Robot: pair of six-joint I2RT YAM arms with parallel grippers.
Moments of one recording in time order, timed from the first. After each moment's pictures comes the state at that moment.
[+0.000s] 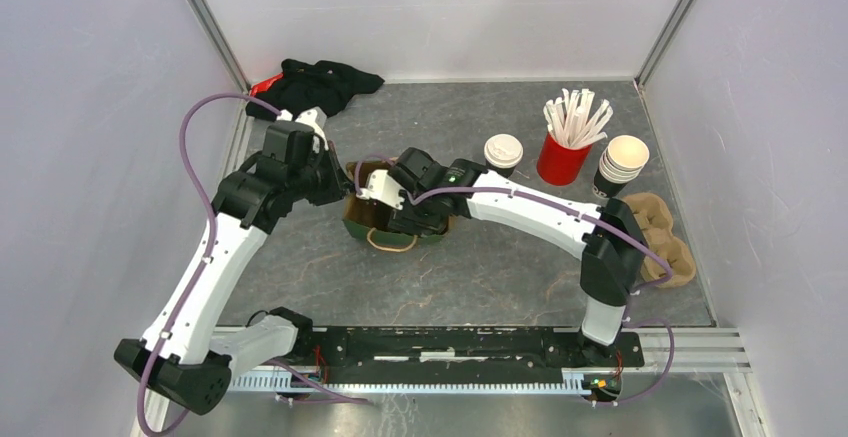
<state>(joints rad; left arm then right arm) -0.39 1.04 1.25 -0.92 0.08 -0.55 1.01 1.80 1.56 -0.81 0.11 -0.41</state>
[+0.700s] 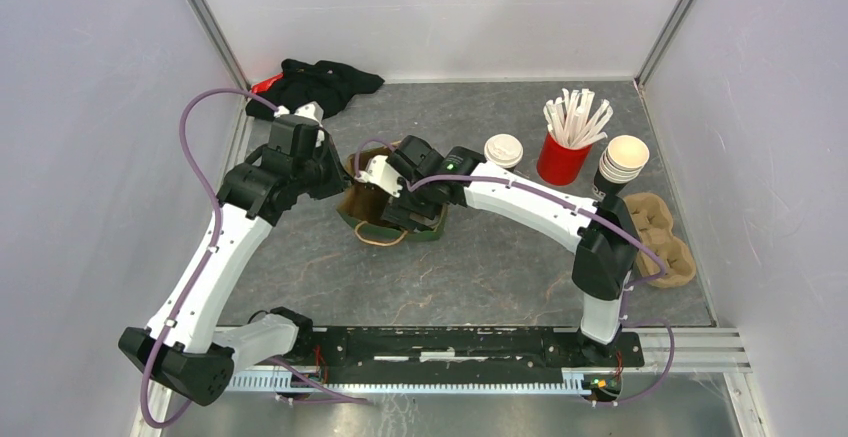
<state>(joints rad) -0.39 1.11 1.29 -0.93 -0.04 -0.60 0.97 1.86 1.68 -0.85 0.06 -0.33</state>
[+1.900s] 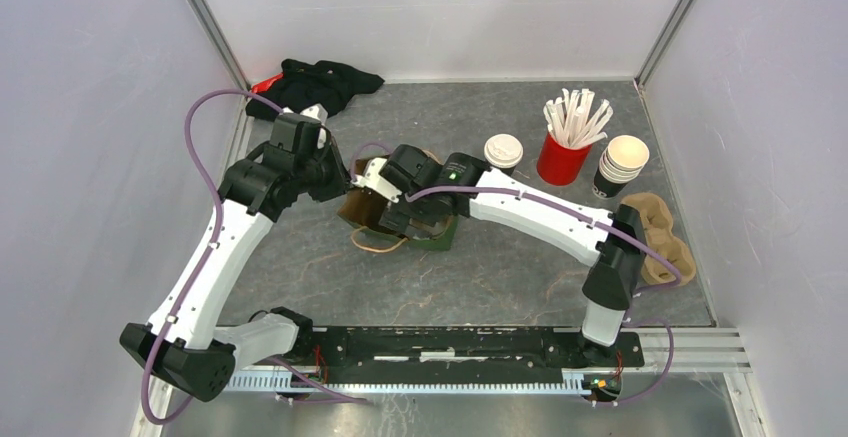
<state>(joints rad) -0.39 1.13 1.32 -0.98 0.02 -0.62 1.07 1.81 1.74 -0.98 0.21 -0.23</state>
